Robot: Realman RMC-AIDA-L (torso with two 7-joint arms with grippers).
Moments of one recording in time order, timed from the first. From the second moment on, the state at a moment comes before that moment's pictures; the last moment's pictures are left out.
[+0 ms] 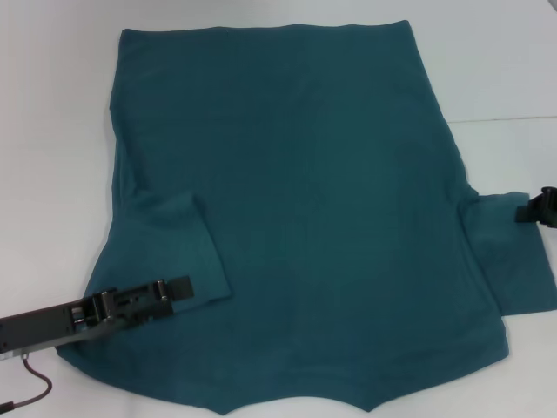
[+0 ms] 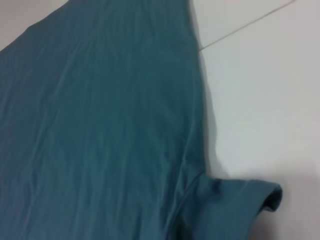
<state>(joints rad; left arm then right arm) -0.49 -2.14 0.41 0.70 2.18 1.71 -2.16 0.64 1.88 -0.53 -0.56 -2.43 -1.10 2.46</state>
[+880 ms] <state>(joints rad) -0.49 -2.13 0.41 0.70 2.18 1.70 -2.16 0.66 1.83 -0.56 -0.70 -2.53 -1.17 2.54</state>
